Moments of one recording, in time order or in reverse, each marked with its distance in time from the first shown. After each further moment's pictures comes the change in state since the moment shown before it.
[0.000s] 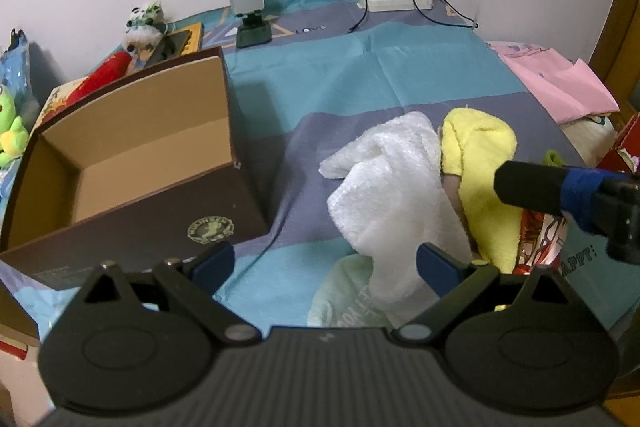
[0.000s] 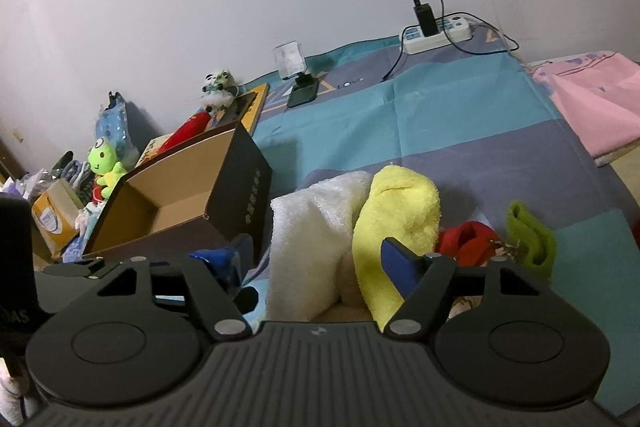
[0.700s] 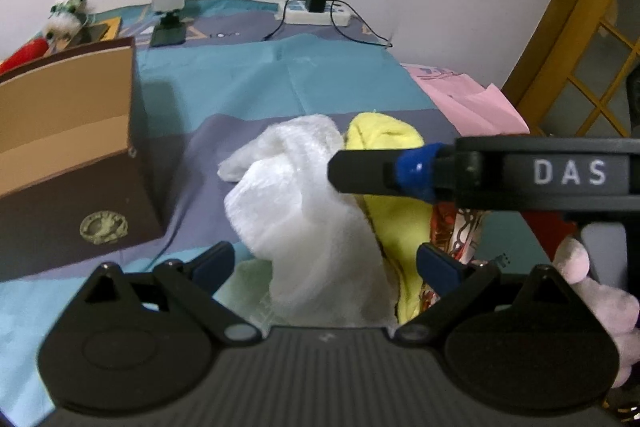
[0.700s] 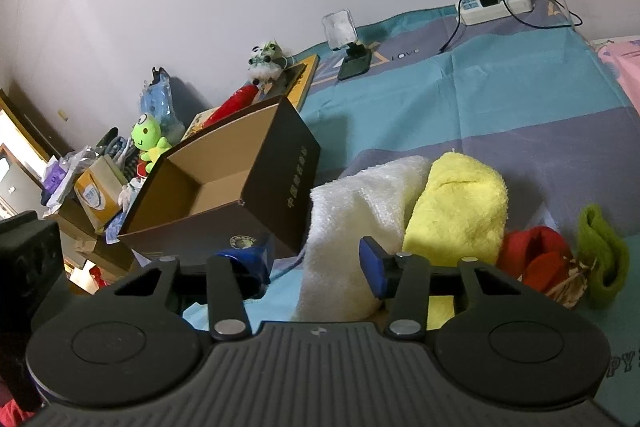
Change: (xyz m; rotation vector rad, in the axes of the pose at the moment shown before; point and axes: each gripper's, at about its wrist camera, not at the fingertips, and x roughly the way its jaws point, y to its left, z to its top) left arm 0.017 -0.005 -0.019 -0.039 -0.072 -0.328; right arm 0.036 -0.005 0.011 -0.020 0.098 0.176
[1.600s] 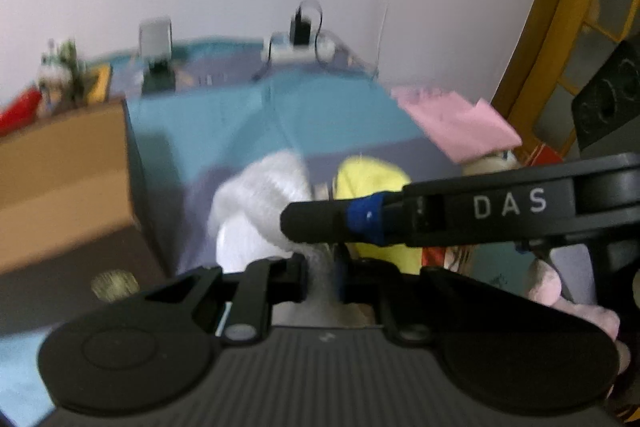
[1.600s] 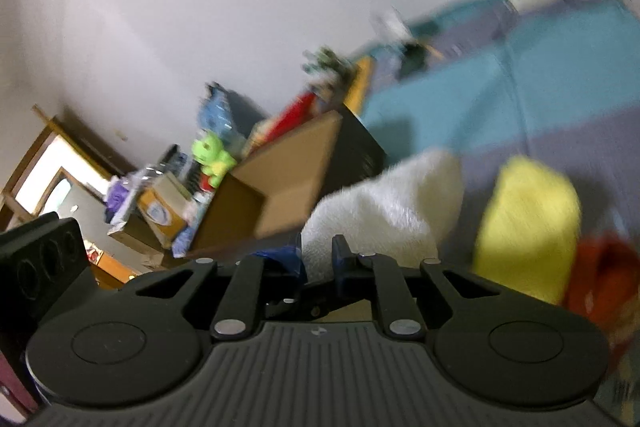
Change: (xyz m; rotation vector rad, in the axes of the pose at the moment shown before) left arm -0.010 -0.010 0.016 0.078 -0.060 -0.002; right arm -0.004 0.009 0.021 0.034 -0.025 0.234
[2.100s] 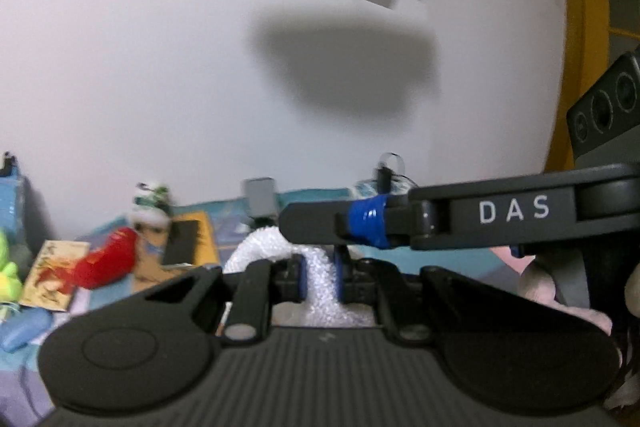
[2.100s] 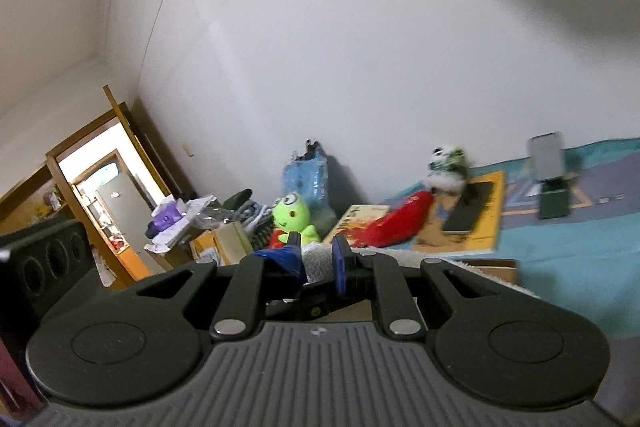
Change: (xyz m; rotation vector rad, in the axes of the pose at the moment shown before) left arm -0.122 0.109 0.076 0.097 -0.368 0.121; right arm 0.106 0.137 0.083 -0.241 -0.141 0.167
